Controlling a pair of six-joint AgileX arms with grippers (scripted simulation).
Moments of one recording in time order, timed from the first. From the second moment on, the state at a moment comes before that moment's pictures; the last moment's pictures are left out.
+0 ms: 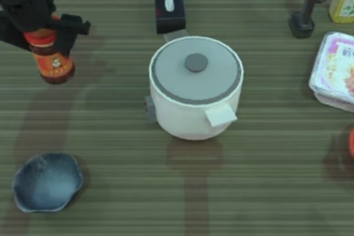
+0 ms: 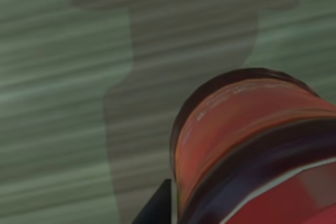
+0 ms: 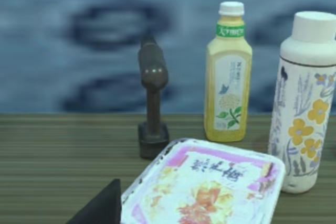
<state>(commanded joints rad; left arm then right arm) -0.14 2.07 1.79 -1.11 0.02 0.11 0.00 0.00 0.00 0.00 0.00 0.00</state>
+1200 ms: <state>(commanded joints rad) -0.31 2.06 1.48 -0.80 -0.07 -0.29 0.00 0.00 0.00 0.00 0.00 0.00</state>
